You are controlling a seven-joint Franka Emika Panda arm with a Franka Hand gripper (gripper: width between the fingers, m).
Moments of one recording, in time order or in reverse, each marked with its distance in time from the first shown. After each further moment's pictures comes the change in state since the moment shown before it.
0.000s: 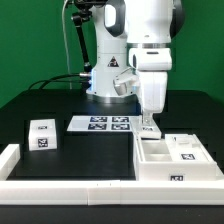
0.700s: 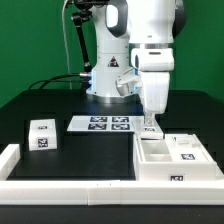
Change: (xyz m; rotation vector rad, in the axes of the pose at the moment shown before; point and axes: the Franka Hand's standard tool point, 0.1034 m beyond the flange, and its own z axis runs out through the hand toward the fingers) arm -0.001 0.002 0.001 0.009 -0.005 0.005
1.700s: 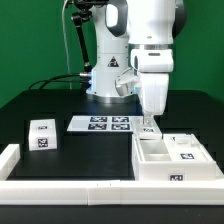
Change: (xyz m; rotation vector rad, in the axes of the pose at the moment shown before) arm -0.001 0.000 0.000 0.002 -0.001 0.004
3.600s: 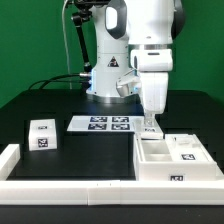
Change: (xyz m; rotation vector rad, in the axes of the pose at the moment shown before) arm 0.002 -0.003 0.002 -0.023 0.017 0.013
